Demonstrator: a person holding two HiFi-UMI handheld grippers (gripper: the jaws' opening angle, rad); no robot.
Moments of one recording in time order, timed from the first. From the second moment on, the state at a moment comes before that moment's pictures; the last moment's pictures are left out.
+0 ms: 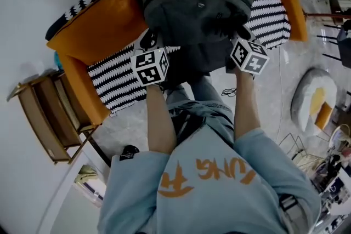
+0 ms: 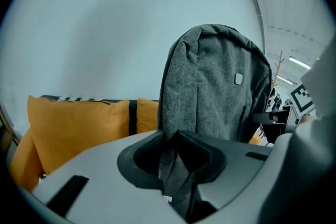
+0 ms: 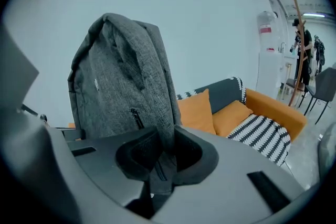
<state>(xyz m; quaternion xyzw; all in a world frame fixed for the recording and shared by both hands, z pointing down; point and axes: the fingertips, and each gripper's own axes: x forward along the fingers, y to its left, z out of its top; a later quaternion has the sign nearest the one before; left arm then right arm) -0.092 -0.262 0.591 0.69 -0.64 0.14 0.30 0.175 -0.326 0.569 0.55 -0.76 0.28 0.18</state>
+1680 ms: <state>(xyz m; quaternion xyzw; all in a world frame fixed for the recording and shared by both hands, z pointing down) -0.095 -0.244 0.315 0.80 -0.60 -0.01 0.08 0.179 -0.257 0.291 0.60 -0.80 0.03 0.02</state>
